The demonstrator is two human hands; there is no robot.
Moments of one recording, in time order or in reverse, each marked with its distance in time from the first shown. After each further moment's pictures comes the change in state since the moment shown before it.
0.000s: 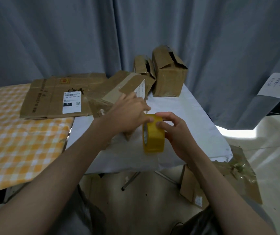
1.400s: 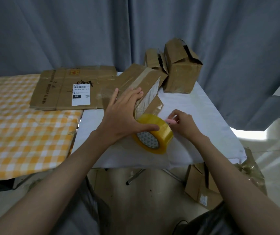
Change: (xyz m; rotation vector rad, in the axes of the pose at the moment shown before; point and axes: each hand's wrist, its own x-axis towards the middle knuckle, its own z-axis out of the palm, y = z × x) left_hand -0.034 -0.039 0.048 -0.216 0.307 -0.194; right_hand 0.075 0.040 -0.024 -1.016 0.028 -0.073
